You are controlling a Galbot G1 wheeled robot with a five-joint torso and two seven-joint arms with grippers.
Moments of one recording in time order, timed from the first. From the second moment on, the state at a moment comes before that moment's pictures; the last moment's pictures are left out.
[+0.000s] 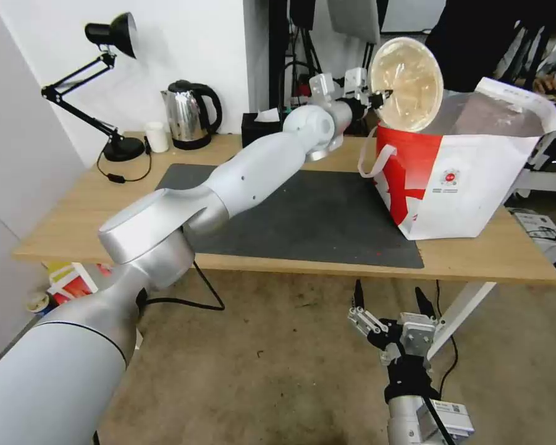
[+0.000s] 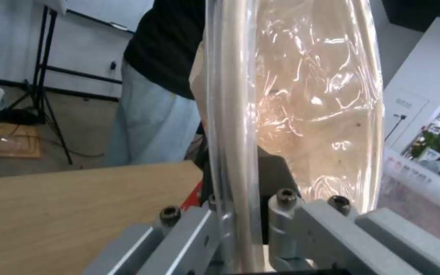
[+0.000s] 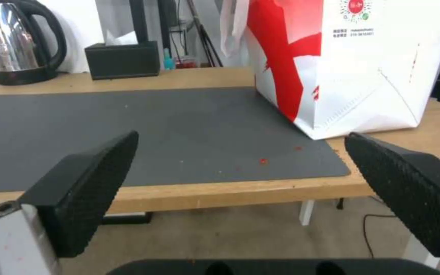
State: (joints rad) left arm -0.23 -1.59 0.60 -0.80 -1.57 0.15 0.06; right arm -1.81 1.19 0.09 2.42 -0.01 -0.04 0.69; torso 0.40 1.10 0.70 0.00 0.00
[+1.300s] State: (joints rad) left arm -0.19 -1.54 0.67 -0.95 -1.55 0.09 0.14; right arm -1.81 1.19 0.09 2.42 -0.01 -0.04 0.69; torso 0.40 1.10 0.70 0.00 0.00
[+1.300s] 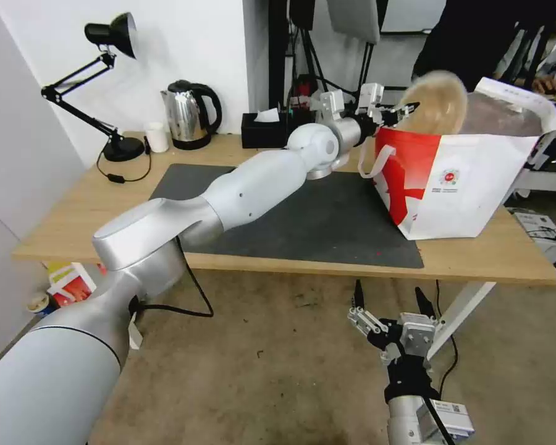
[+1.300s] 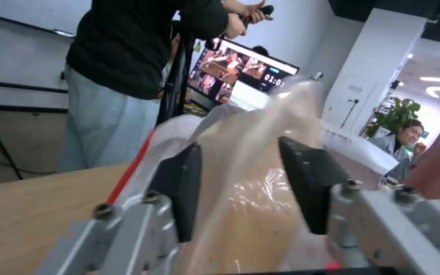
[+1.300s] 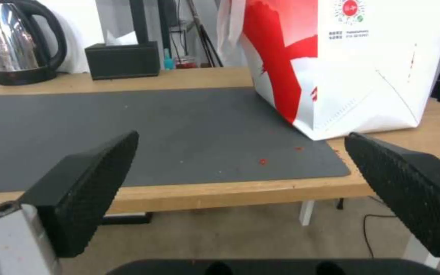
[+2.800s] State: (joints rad) left arm 0.26 -0.65 0.06 -1.83 -1.25 0.07 0.07; right arm -1.81 1.19 0.09 2.42 -0.01 -0.04 0.69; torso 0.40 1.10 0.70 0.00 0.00
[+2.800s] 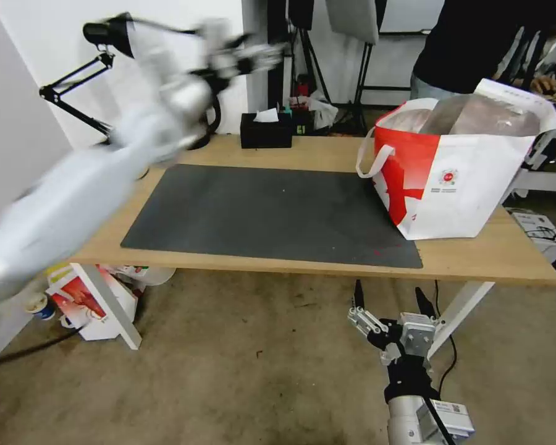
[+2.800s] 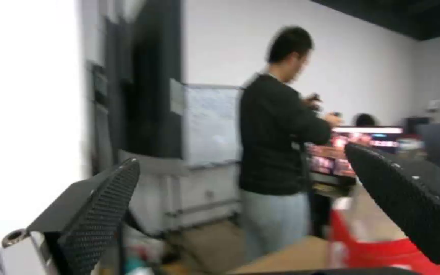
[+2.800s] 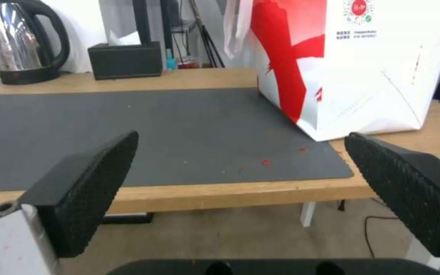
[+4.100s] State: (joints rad) left arm 1.71 -1.39 -0.71 -2.29 -0.45 -0.18 0.16; right arm -1.81 1.19 0.09 2.42 -0.01 -0.04 0.69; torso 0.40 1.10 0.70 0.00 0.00
